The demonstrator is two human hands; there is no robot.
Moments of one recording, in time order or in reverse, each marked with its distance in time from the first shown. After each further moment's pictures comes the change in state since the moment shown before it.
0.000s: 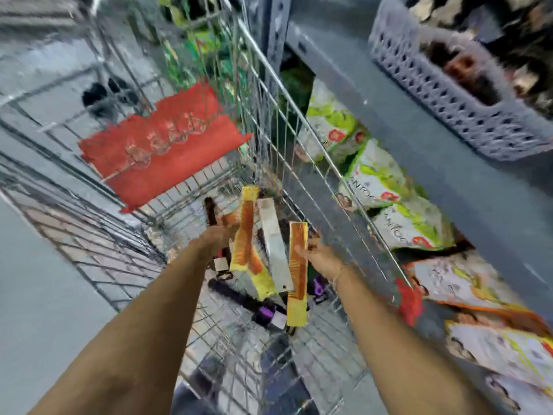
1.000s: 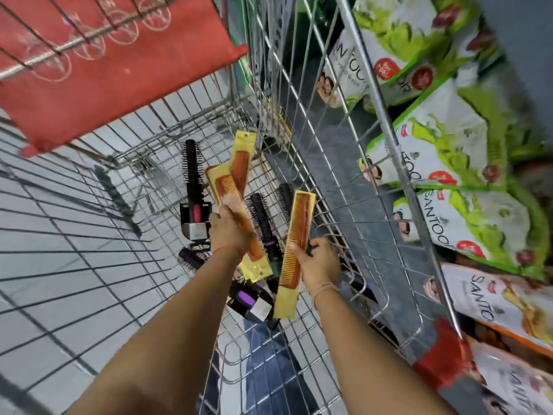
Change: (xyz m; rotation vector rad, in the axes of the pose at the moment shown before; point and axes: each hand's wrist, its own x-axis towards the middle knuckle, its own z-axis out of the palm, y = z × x) left_hand 0.103 -0.077 0.092 0.412 0.393 -0.065; right_hand 0.072 0.085 0.031 -0.337 0.279 0.104
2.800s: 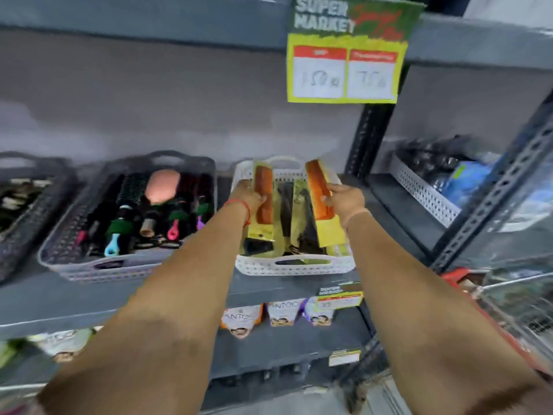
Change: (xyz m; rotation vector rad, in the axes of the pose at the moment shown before) left_hand -0.595 0.314 0.148 0.296 -0.422 1.380; right_hand -0.304 0.402 -0.457 1.037 1.044 0.172
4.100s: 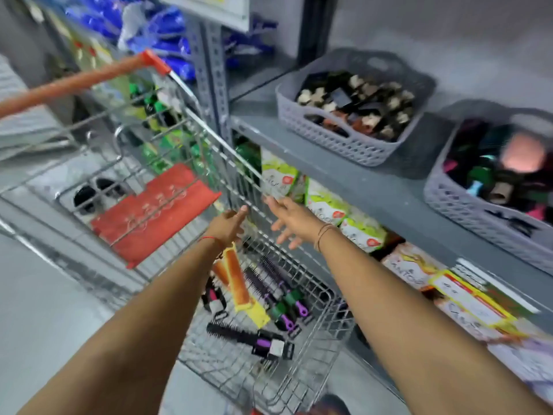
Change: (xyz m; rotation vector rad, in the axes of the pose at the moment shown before) left_hand -0.289 -0.477 -0.253 -0.502 0.486 -0.735; right_hand -0.389 -0.027 0.465 -0.499 -1.409 -0.315
